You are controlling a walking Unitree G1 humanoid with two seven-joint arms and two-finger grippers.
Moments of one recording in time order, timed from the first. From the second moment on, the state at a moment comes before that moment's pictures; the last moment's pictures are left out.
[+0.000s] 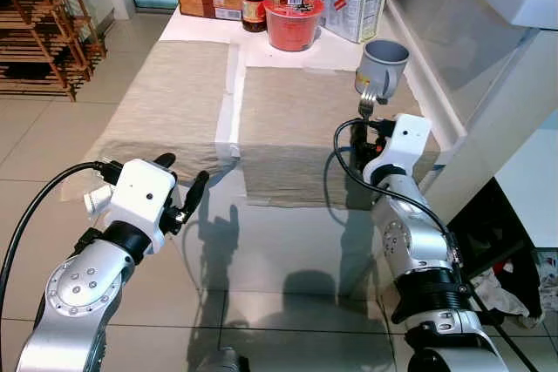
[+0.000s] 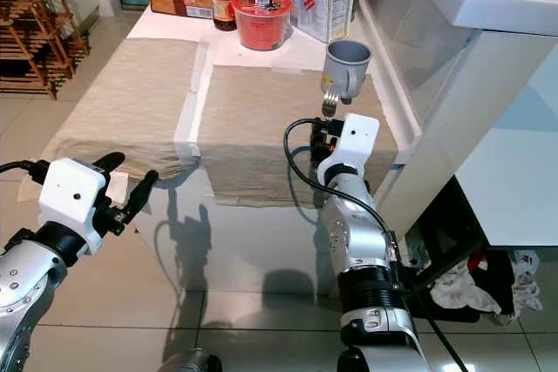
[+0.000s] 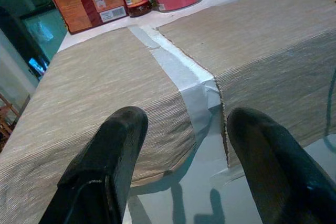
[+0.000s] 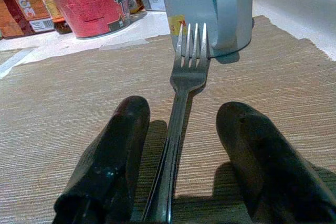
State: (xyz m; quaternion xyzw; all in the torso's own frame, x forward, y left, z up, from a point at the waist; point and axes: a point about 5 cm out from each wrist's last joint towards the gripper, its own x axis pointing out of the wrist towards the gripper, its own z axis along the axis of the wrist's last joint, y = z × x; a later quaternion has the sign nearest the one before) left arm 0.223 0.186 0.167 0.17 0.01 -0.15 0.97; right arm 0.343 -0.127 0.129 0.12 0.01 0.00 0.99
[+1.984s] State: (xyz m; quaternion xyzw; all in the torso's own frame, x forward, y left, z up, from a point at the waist) left arm 0.261 0.159 0.151 0.13 0.01 -0.15 0.98; right arm 0.322 -0.145 0.187 -0.01 -0.18 0.02 0.98
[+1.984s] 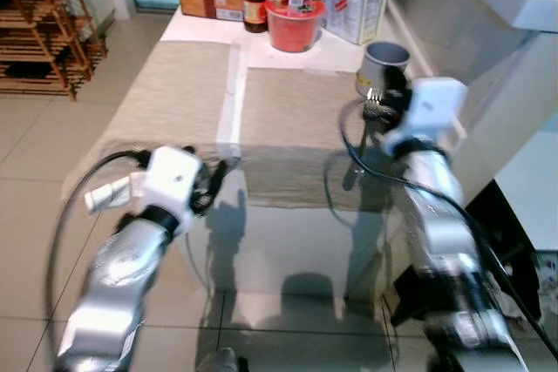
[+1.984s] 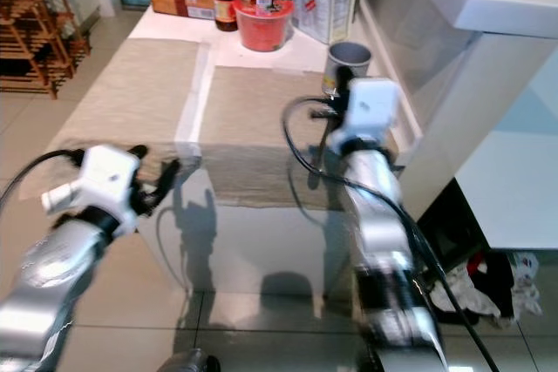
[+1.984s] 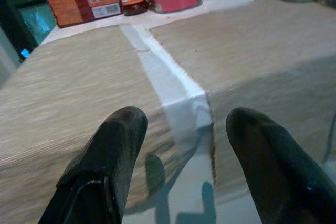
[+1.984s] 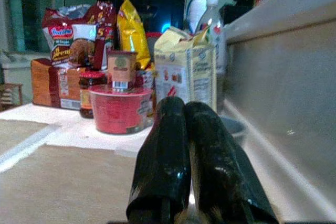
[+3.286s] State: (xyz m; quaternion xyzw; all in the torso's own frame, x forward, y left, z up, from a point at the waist) left arm 0.320 0.120 0.179 0.10 -0.08 -0.16 0.98; right arm 0.263 -0.138 0.150 -0.02 -0.12 0.03 0.99
